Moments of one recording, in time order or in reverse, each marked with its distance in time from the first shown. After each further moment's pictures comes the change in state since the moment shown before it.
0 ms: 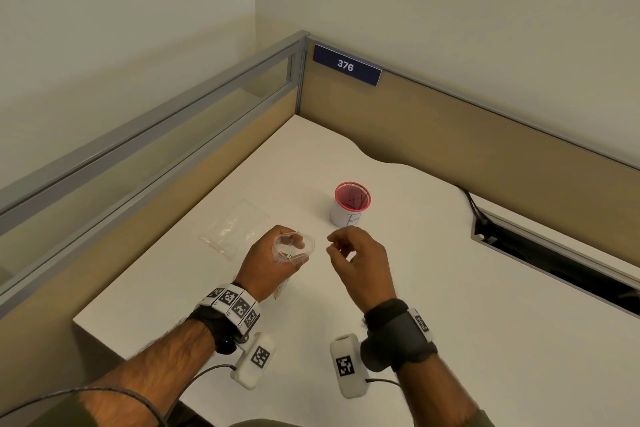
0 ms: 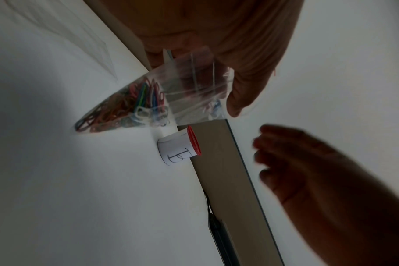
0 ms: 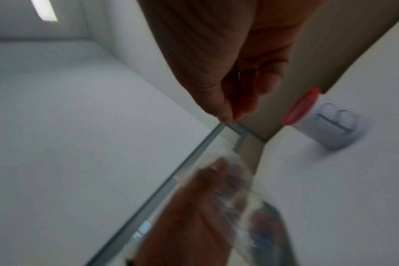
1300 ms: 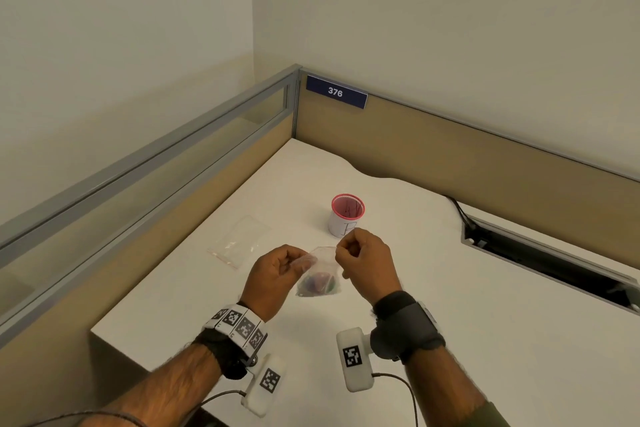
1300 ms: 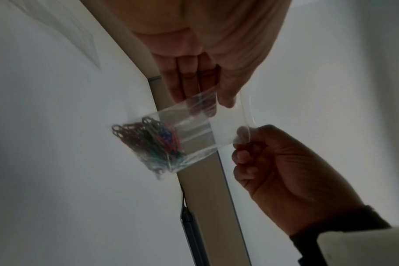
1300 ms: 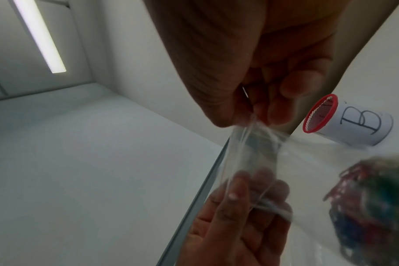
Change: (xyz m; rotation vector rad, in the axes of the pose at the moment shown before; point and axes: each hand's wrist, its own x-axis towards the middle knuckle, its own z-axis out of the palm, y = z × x) left_hand -0.049 0.033 0.004 -0.123 0.028 0.063; right_hand -0.018 -0.022 -0.022 0.111 -0.005 0.155
